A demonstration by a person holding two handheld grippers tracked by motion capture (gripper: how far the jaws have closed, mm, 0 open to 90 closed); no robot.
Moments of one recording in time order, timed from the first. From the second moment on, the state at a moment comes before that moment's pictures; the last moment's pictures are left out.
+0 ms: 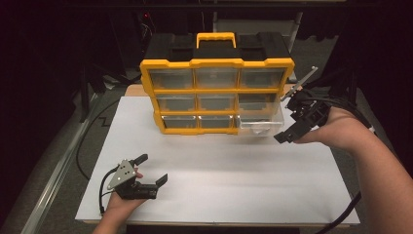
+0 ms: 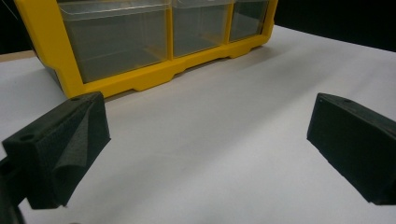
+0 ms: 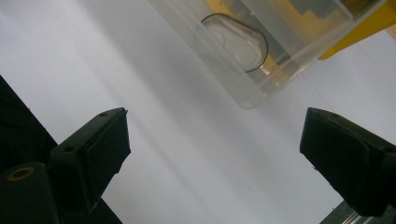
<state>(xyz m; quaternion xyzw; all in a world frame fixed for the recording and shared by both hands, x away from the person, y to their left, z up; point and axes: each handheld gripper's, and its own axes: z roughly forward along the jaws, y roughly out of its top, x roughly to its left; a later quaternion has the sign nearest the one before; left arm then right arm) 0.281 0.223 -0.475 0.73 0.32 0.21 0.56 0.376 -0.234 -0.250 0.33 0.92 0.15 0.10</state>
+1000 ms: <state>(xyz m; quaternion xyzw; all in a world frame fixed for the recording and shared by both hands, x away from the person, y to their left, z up) 0.281 0.223 -0.475 0.73 0.32 0.21 0.56 0.342 -0.250 -0.306 0.36 0.92 0.13 0.08</state>
